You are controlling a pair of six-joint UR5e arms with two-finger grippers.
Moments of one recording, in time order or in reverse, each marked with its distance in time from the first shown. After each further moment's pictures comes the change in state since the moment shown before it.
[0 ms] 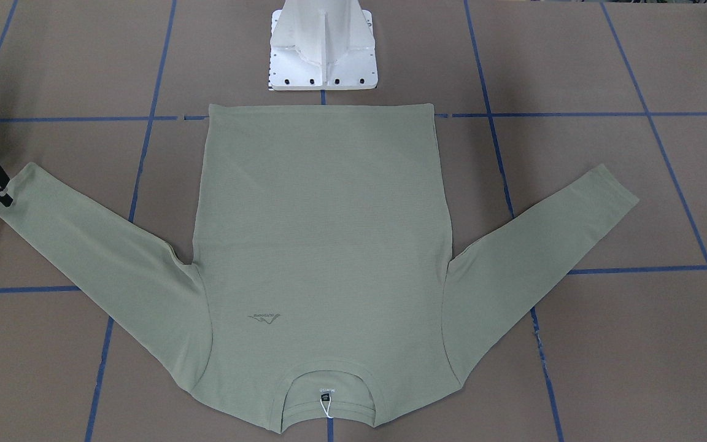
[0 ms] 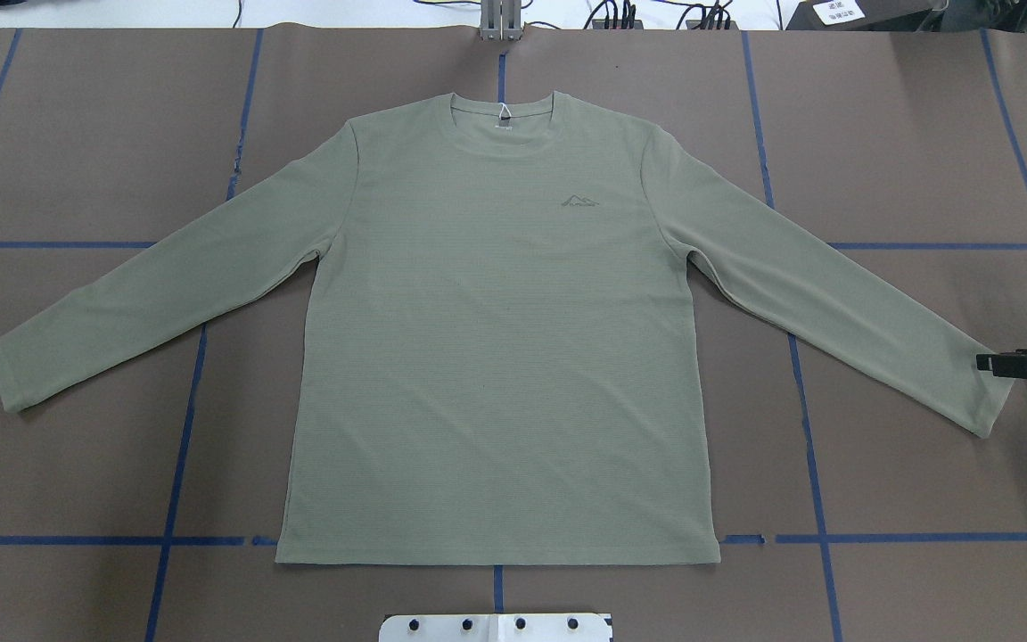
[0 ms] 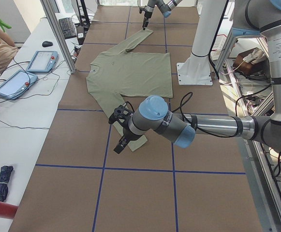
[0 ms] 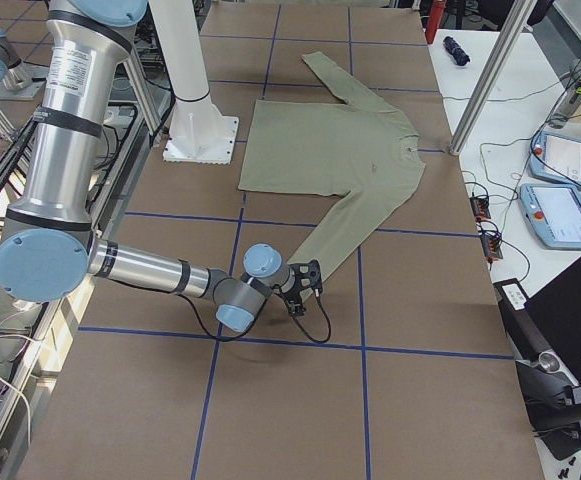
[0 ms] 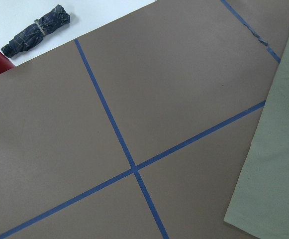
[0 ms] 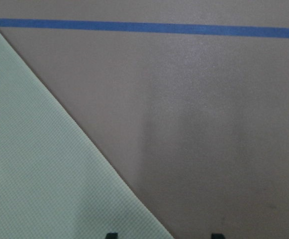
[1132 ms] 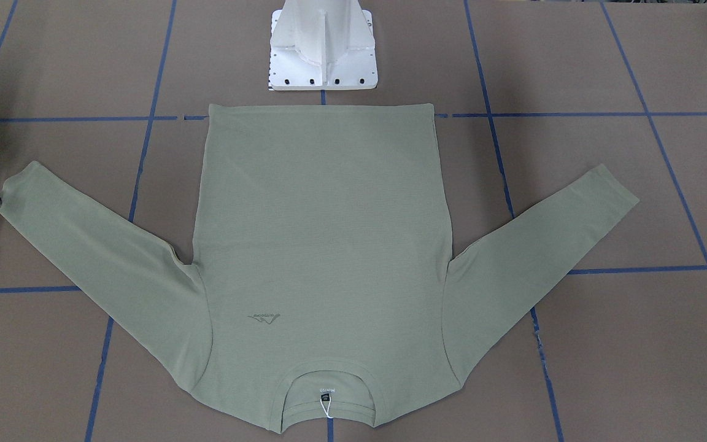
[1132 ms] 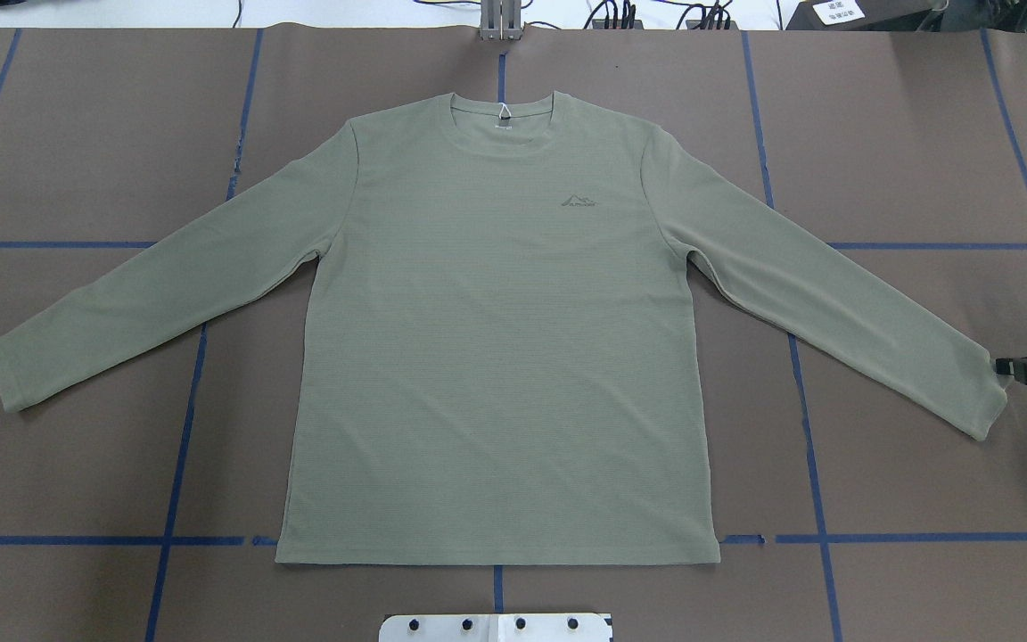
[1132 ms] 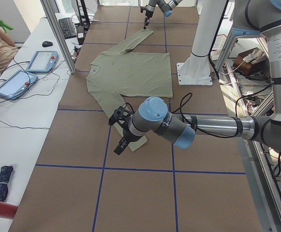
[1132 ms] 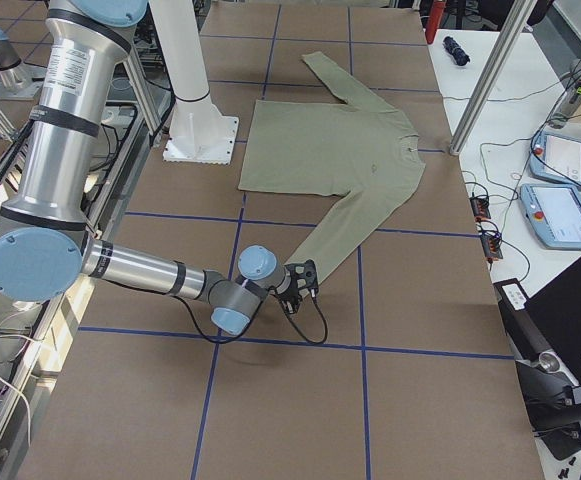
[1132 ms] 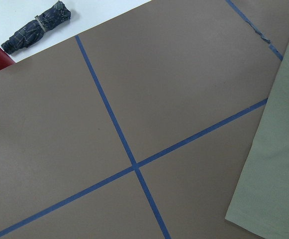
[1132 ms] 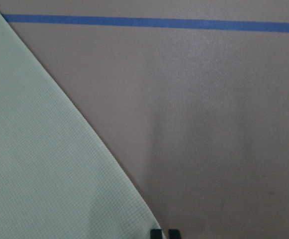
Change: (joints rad) left arm 0.000 0.000 0.008 0.000 0.000 0.001; right arm 0.000 -0.023 0.007 0.036 0.011 -0.002
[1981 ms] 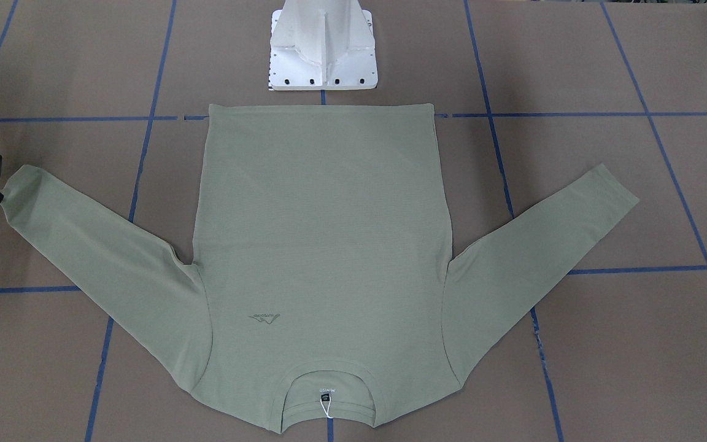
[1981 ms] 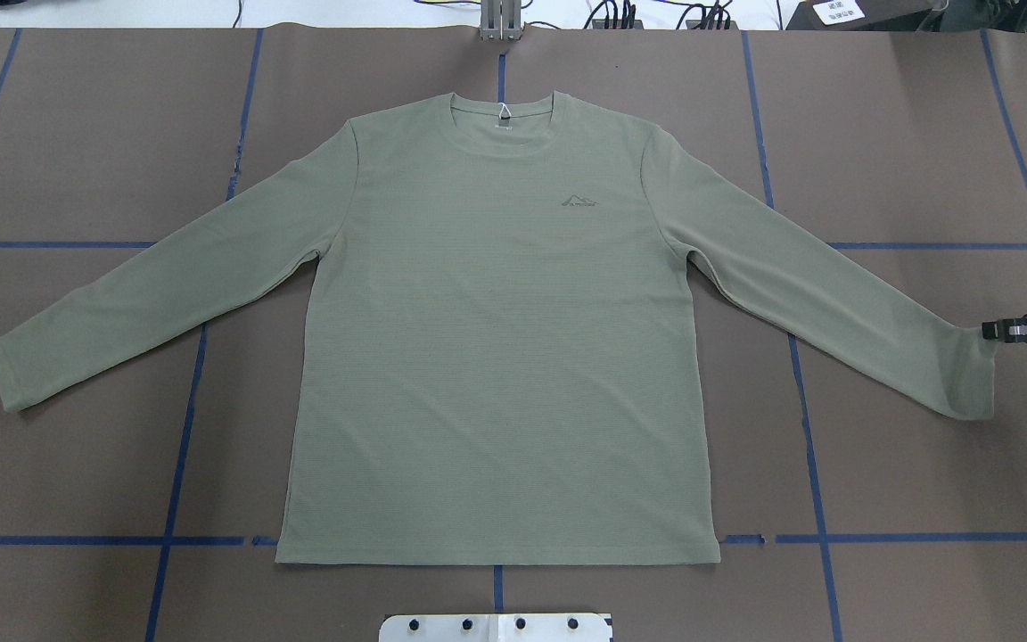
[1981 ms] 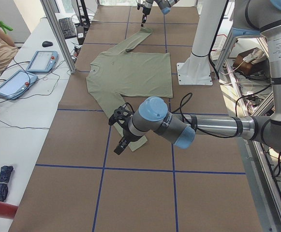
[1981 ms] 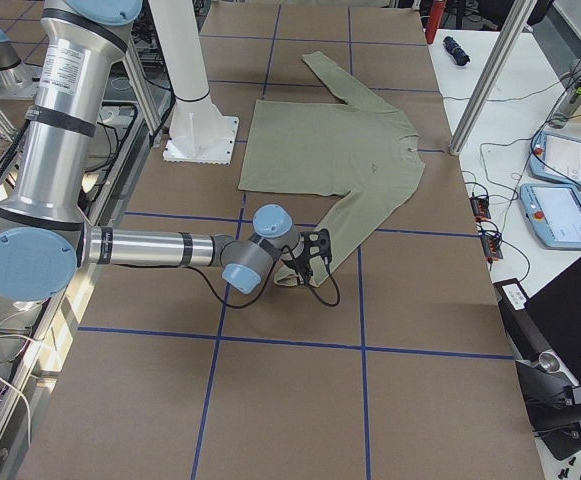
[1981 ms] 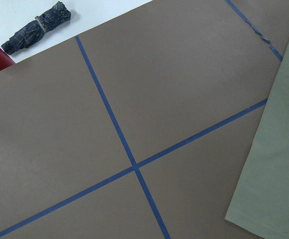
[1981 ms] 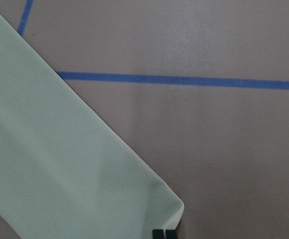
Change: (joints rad) left arm 0.000 -0.001 0.000 0.000 0.000 0.000; right arm 0.048 0.010 0.322 -0.421 0.013 -0.009
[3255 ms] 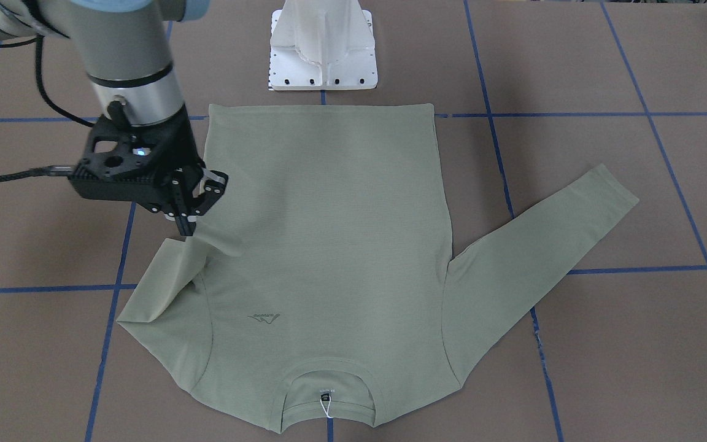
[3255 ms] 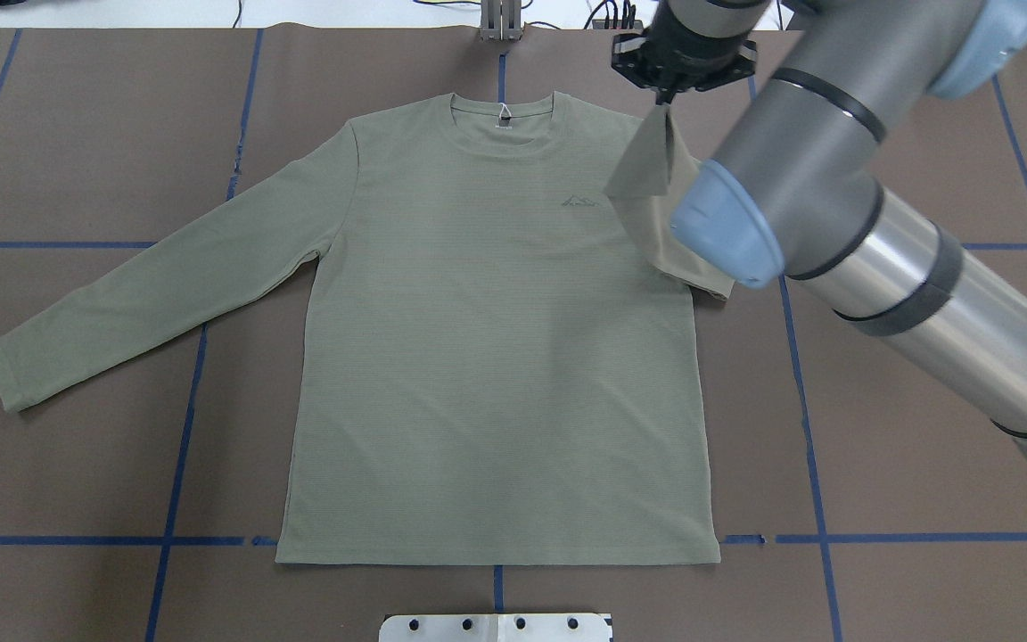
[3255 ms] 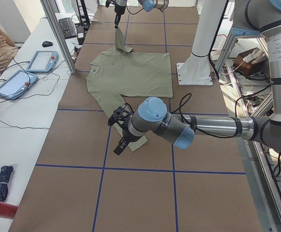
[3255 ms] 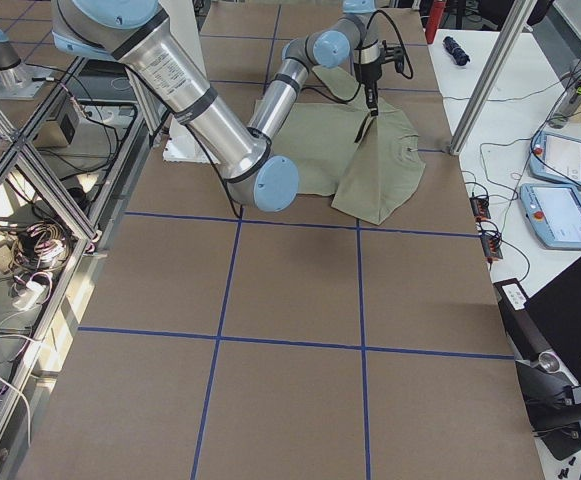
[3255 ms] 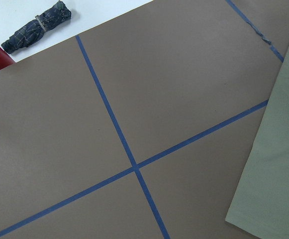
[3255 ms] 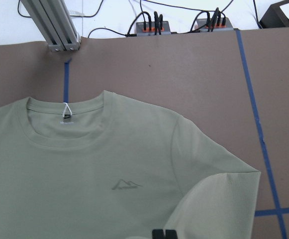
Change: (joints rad) left arm 0.001 -0.003 0.006 0.000 0.000 -0.007; right arm -0.139 1.168 -0.068 -1.193 -0.214 0.194
